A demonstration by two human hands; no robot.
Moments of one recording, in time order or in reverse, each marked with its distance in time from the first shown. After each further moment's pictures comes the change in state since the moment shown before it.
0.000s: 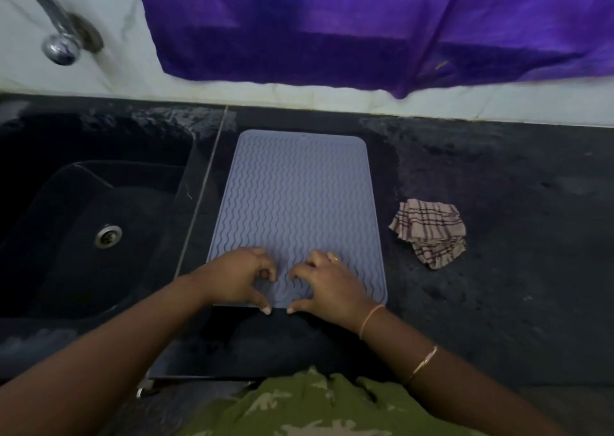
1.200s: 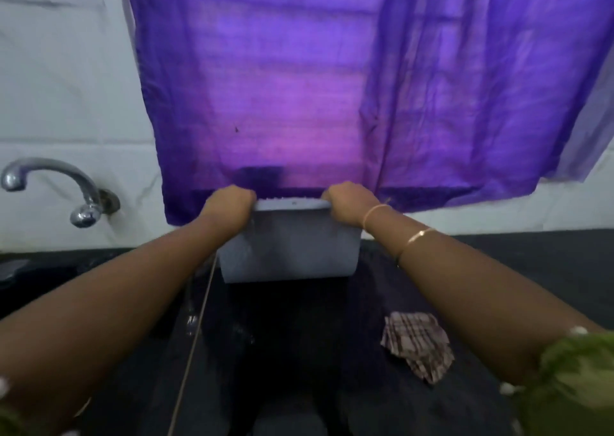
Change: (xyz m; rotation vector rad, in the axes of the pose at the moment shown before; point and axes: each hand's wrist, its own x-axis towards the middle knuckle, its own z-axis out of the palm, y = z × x) left_hand 0.034 0.007 -0.263 0.544 0.710 -0.246; right_hand 0.074 0.000 -0.286 -0.389 0.465 0.186
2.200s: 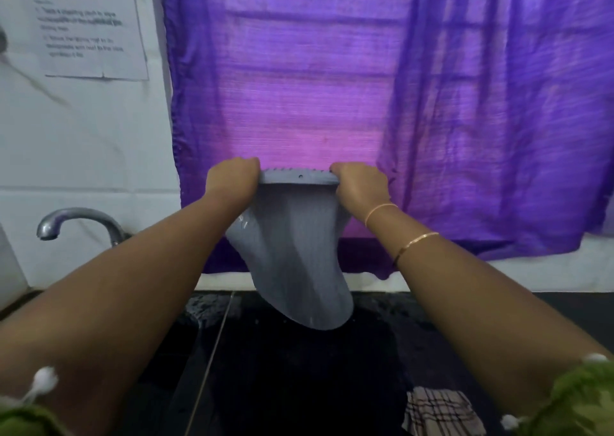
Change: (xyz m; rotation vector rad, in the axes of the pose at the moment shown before) left_hand 0.061 -0.022 -0.094 0.060 0.193 -0.288; right_hand 0.057 0.001 -0.079 0.028 0.450 0.097
